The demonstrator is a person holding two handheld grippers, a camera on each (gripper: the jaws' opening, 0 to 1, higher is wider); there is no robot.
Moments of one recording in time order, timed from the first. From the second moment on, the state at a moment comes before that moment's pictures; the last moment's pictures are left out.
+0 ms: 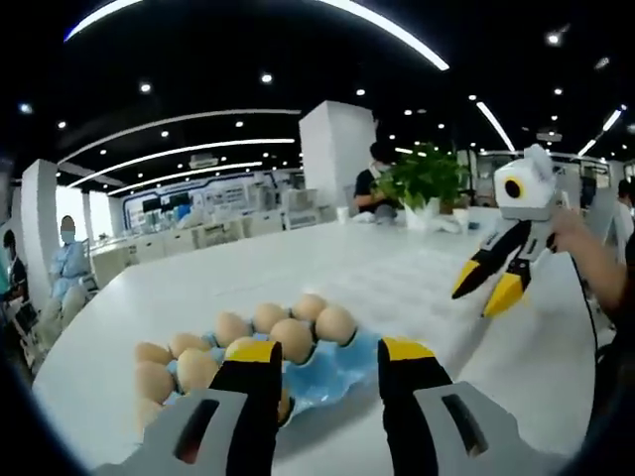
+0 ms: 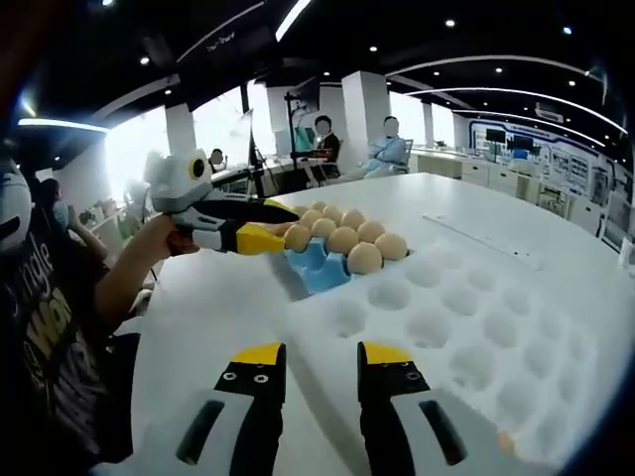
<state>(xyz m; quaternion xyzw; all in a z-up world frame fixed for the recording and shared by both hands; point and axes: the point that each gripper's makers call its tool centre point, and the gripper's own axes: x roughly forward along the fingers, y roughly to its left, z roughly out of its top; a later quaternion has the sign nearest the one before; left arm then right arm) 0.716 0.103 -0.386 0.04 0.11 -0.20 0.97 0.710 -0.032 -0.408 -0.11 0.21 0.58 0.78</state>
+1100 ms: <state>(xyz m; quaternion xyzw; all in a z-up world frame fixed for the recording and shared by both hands) 0.696 0.036 -0.377 0.03 0.06 -0.33 0.94 0.741 -0.104 -0.410 -0.20 0.22 0.53 0.79</state>
